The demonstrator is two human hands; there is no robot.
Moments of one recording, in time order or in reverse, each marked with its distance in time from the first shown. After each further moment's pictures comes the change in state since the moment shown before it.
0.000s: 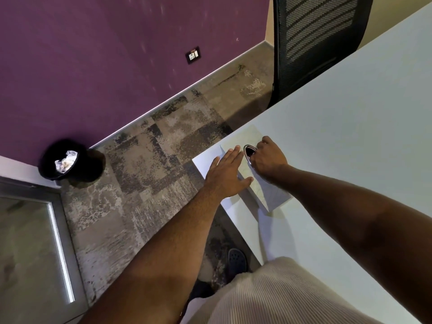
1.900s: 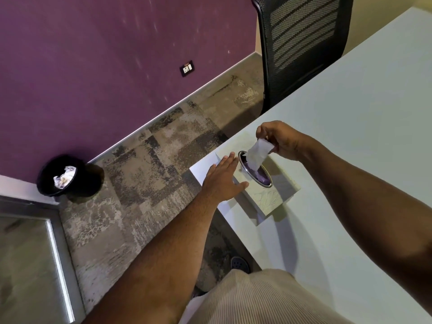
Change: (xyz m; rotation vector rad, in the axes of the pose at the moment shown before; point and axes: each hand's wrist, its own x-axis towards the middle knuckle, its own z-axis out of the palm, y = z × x) left_hand 0.002 -0.001 -0.004 -0.039 -0.030 0.005; right_hand -0.008 0.067 -0.072 1.863 -0.142 0.254
